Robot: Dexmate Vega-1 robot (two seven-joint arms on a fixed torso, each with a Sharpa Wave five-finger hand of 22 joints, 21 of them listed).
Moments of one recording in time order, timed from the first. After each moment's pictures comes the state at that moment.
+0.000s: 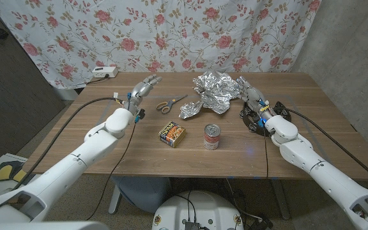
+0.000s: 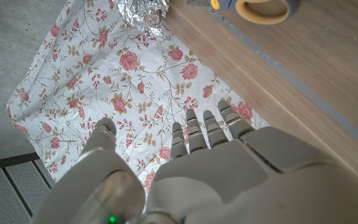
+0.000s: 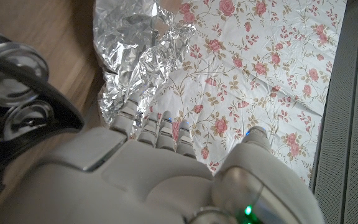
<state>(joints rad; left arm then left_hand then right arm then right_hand) 0.87 0.69 0.43 -1.63 -0.22 -0.03 0.26 0.34 -0.02 0.50 -0.17 0.18 0.10 -0.07 0.20 0.18 0.22 -0.03 0.26 0.23 0.12 0.00 0.20 0.18 0.16 0.09 0.21 0.17 -0.88 -0.58 -0.40 -1.39 0.54 0.35 0.06 0.37 0.10 0.04 -0.12 0.19 0.07 0.03 0.20 0.19 0.09 0.09 0.20 0.22 -0.02 0.06 0.20 0.22 0.17 0.21 0.18 0.17</state>
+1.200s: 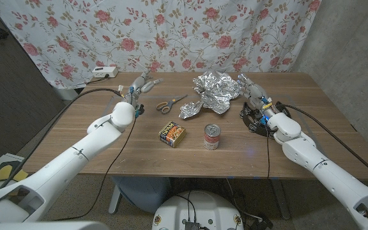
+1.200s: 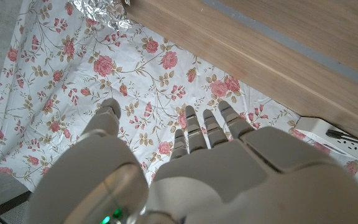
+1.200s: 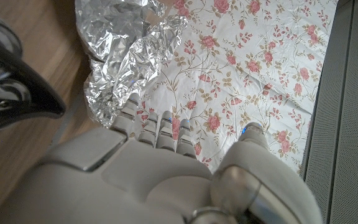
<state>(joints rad) 0.83 0.71 0.47 -1.75 -0.05 0.24 0.36 0.54 -0.03 0.54 -0.18 0.18 -0.04 -0.06 0.18 0.18 0.27 -0.03 0.27 0.23 0.12 0.02 0.19 0.18 0.15 0.09 0.19 0.17 -0.88 -0.60 -0.39 -1.42 0.54 0.36 0.06 0.39 0.11 0.06 -0.13 0.19 0.08 0.01 0.20 0.19 0.10 0.08 0.20 0.22 -0.03 0.06 0.20 0.21 0.17 0.21 0.18 0.17</state>
